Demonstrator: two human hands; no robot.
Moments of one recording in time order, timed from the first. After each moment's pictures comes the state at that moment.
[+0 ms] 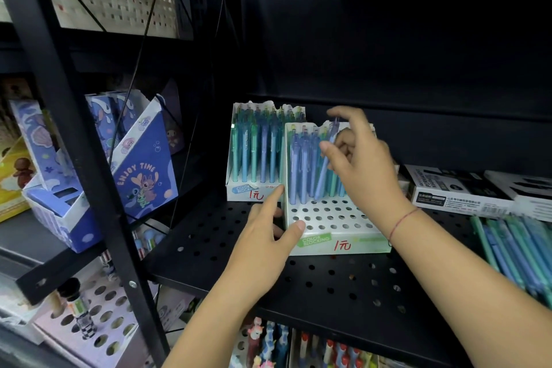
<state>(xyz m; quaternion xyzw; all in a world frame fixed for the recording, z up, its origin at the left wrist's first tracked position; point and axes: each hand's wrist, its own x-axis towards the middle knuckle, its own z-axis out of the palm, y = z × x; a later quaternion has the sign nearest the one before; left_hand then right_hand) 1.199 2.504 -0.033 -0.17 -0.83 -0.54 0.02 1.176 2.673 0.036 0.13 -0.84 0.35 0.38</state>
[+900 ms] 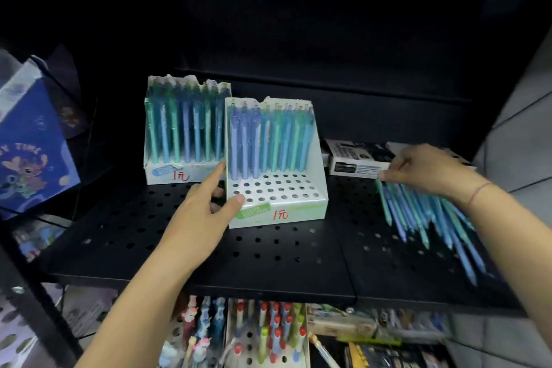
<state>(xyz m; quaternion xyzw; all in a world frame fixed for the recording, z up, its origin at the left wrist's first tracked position) 1.196 2.519 -0.031 -0.16 -0.83 -0.54 -0.01 1.267 2.836 0.045 -0.24 -0.95 0.16 0.09</state>
